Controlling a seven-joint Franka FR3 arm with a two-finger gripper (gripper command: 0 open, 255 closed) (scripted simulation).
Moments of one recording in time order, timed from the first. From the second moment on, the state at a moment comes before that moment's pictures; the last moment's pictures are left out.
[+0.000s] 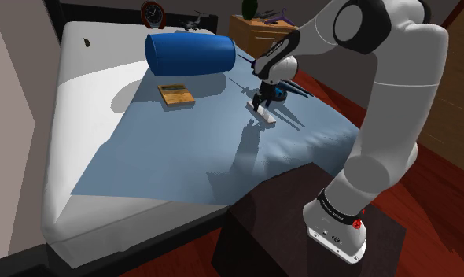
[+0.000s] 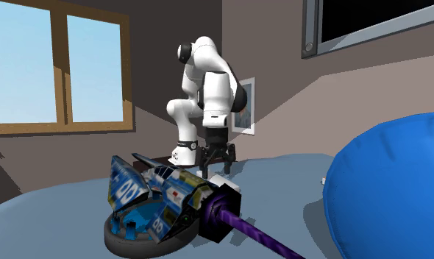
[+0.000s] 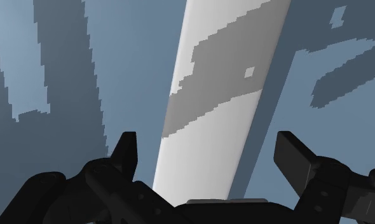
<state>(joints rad) -0.13 0.38 -0.30 -2.07 0.15 2.45 -0.46</state>
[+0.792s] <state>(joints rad) -0.14 0.41 -0.30 -2.07 0.17 2.48 -0.47</state>
